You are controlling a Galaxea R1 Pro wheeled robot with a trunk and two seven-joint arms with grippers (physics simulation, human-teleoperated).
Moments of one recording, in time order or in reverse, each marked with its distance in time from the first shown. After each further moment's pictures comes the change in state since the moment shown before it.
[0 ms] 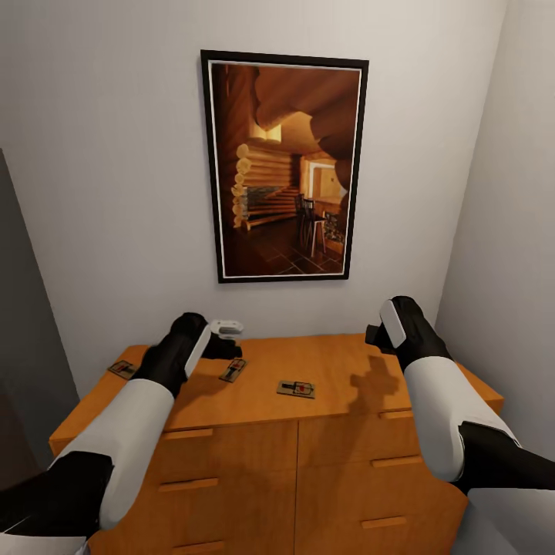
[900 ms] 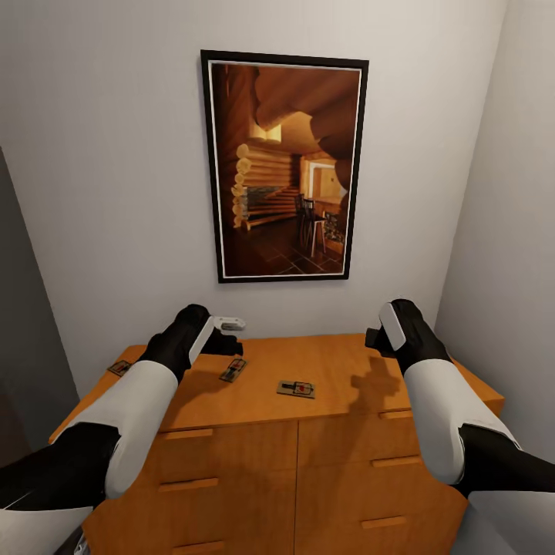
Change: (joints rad) left arm -0.098 -0.009 0.003 0.154 -0.002 -0.004 -0.001; right arm 0.011 -0.001 -0.001 0.006 0.000 0.000 0.000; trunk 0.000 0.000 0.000
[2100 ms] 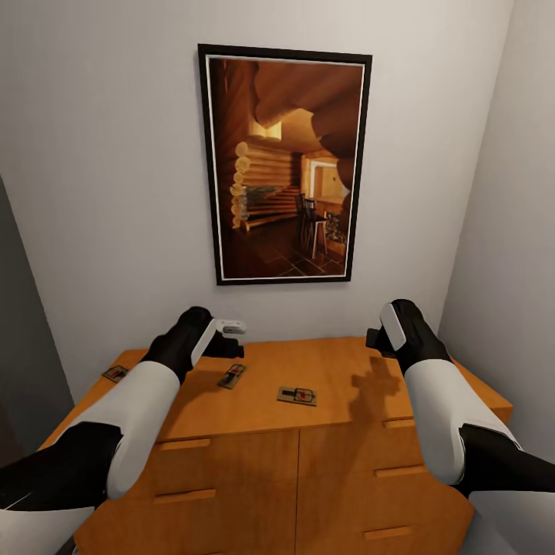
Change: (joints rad) left arm -0.001 -0.008 -0.003 0.025 -0.007 -0.001 0.001; right arm 0.000 -0.002 -0.001 0.000 0.001 0.000 0.000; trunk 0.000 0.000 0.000
